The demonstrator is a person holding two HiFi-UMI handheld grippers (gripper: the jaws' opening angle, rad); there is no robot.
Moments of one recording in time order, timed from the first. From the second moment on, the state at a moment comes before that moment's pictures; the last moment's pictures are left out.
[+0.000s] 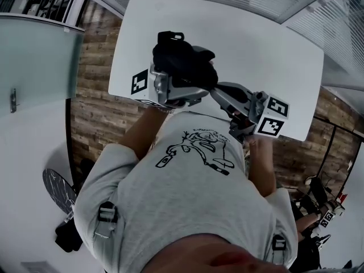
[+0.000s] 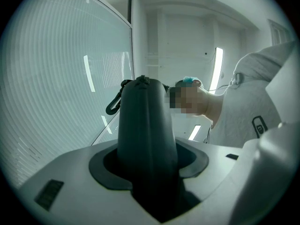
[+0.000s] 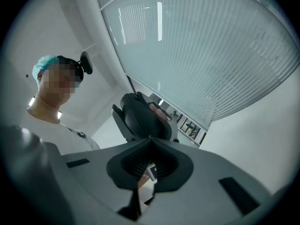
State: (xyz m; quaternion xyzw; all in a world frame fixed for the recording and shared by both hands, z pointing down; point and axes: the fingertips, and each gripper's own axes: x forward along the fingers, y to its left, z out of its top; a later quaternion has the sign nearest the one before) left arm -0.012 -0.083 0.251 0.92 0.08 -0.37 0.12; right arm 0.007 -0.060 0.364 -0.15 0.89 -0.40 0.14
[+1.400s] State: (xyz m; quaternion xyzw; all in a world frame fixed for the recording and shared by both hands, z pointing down) left arm -0.011 -0.137 0.324 0.97 -0.18 -0.15 0.08; right arm 0.086 -0.105 0.385 -0.48 0.86 -0.14 -0.06
